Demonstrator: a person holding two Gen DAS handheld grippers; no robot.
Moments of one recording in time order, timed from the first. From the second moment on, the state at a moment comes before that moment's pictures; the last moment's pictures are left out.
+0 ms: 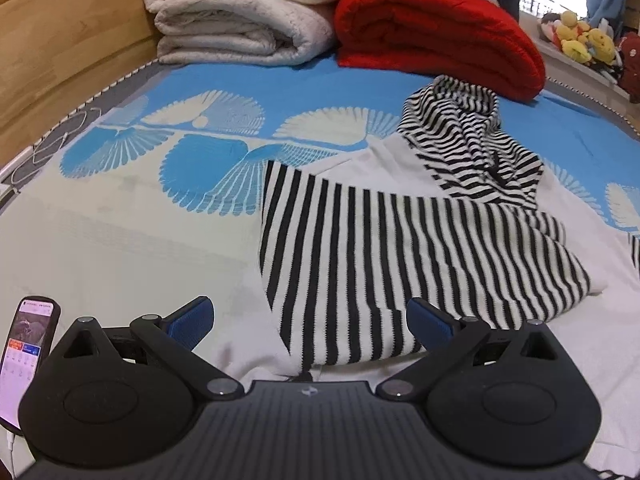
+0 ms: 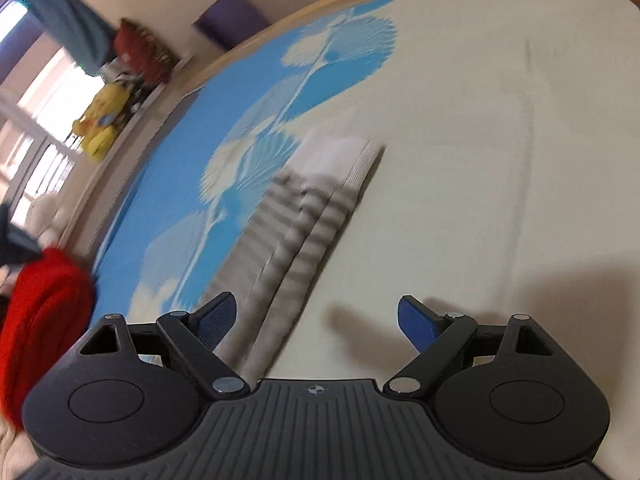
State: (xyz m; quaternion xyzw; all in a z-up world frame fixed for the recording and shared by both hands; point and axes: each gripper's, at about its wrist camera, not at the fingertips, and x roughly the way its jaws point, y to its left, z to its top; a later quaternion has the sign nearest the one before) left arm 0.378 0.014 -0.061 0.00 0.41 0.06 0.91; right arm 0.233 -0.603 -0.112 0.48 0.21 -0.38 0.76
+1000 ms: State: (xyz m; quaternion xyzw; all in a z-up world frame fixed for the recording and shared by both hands) left arm 0.389 0.087 -0.038 -0.09 0.40 0.14 0.90; right arm 0.338 -0.187 -0.040 0.03 0.32 0.09 0.94
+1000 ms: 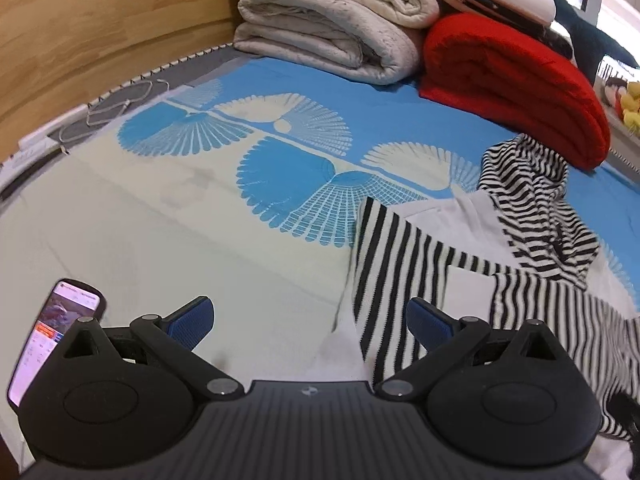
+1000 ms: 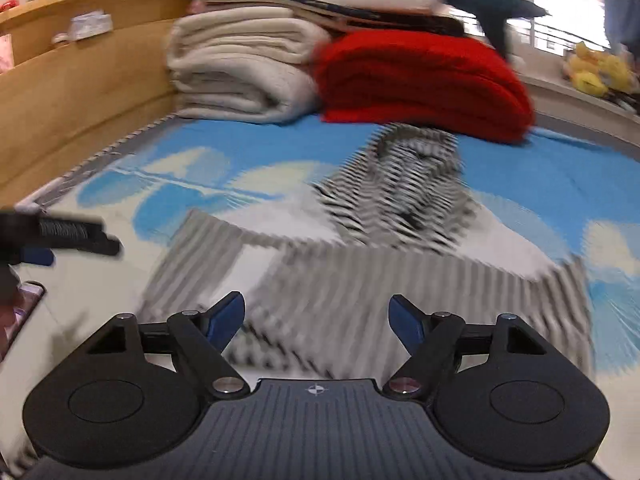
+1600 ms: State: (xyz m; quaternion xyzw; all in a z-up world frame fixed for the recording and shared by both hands) left arm 0.371 0.003 -0.053 -0.01 0.40 0.06 0.91; right arm 0.250 -0.272 -0.060 0.06 0.38 -0.09 0.92
